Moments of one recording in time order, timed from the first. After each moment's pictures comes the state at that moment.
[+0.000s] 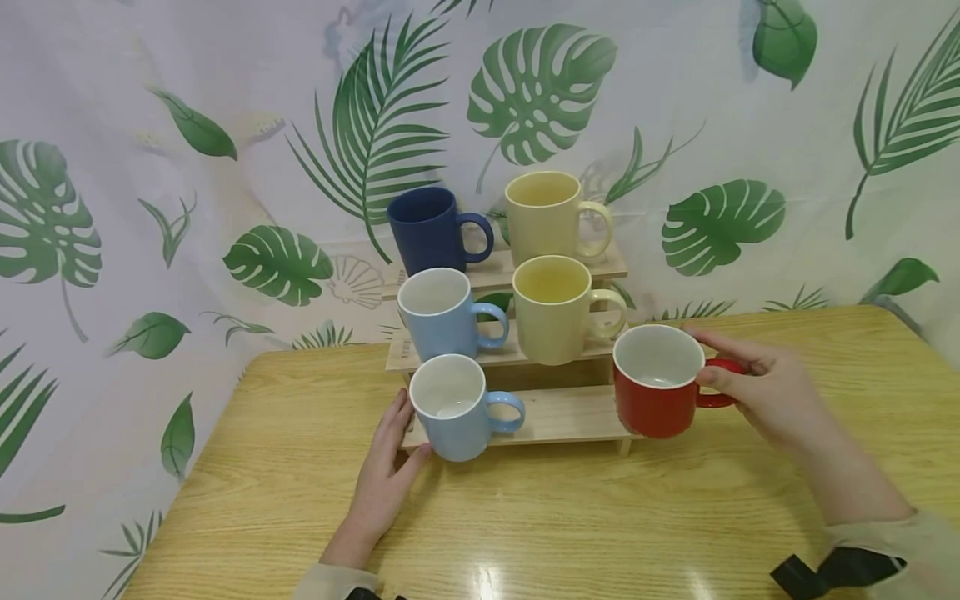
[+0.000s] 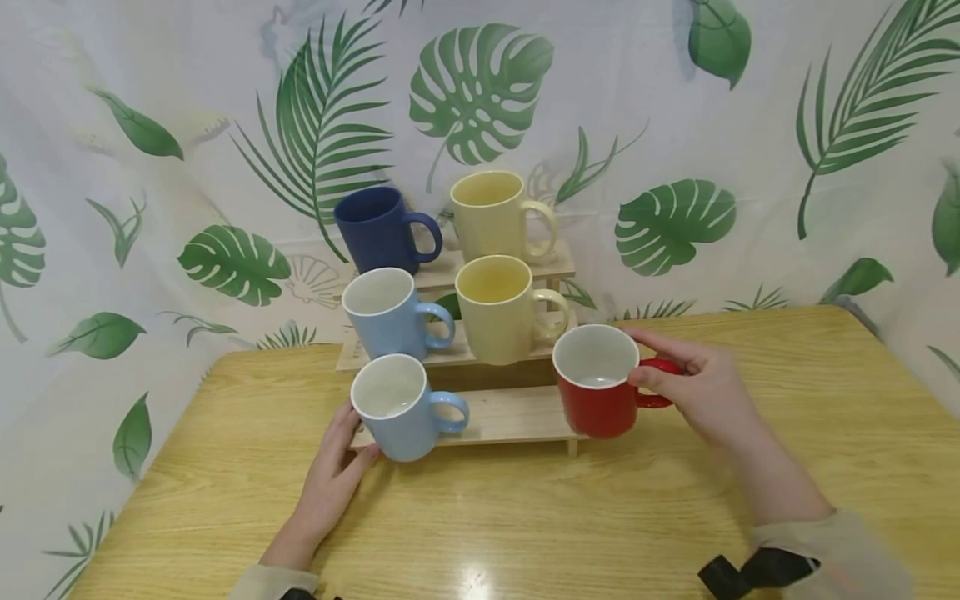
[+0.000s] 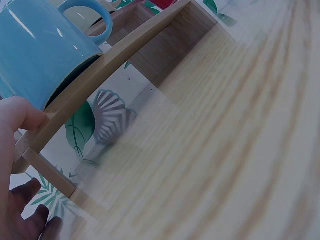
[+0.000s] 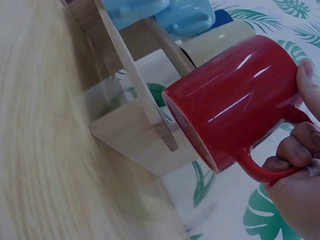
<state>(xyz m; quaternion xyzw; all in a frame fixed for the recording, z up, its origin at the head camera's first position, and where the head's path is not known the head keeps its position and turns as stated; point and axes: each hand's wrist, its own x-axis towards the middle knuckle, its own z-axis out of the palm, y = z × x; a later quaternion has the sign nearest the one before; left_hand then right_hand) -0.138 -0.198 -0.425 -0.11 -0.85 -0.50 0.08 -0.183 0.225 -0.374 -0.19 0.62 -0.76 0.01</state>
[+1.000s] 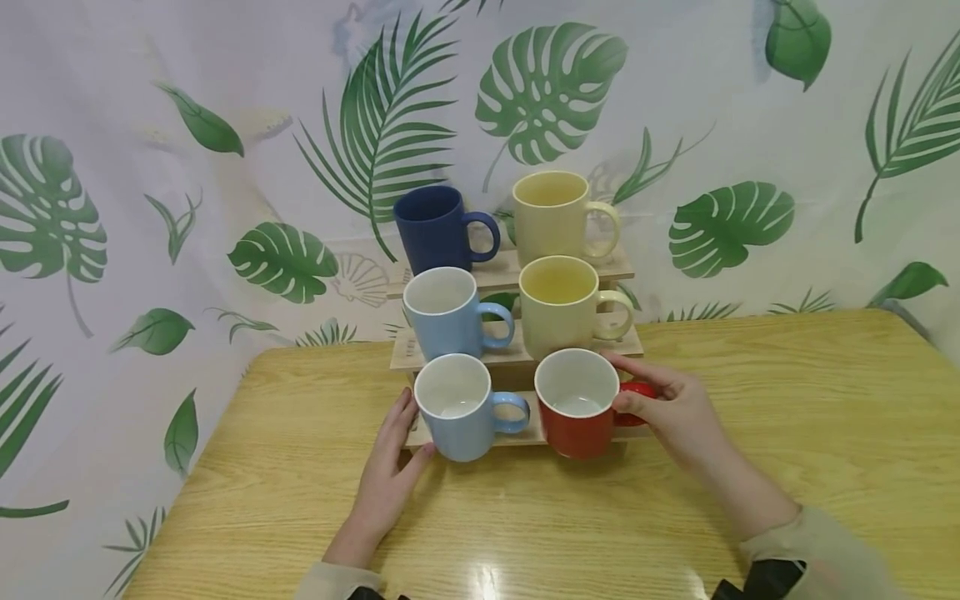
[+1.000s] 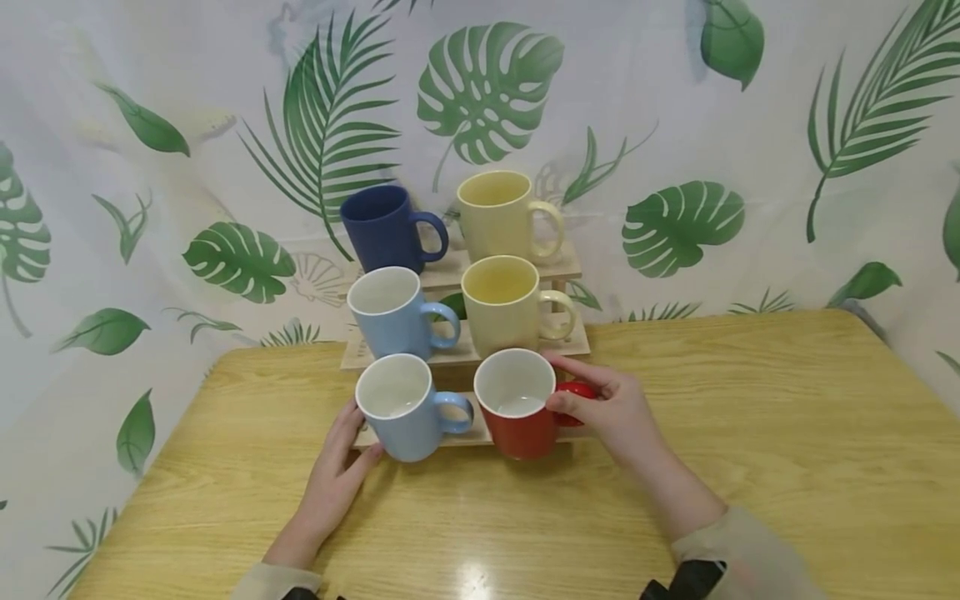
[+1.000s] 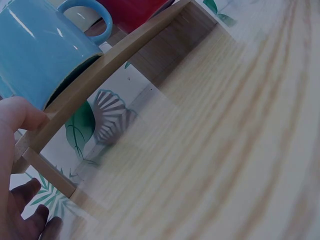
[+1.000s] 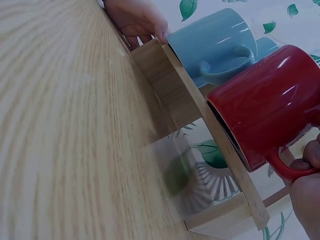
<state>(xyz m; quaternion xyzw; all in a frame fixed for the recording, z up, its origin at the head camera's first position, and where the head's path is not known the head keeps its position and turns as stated) -0.138 -0.198 -0.425 -0.11 -0.86 -0.50 0.09 -0.179 0.140 -0.394 -0.18 0.61 -0.77 0.00</state>
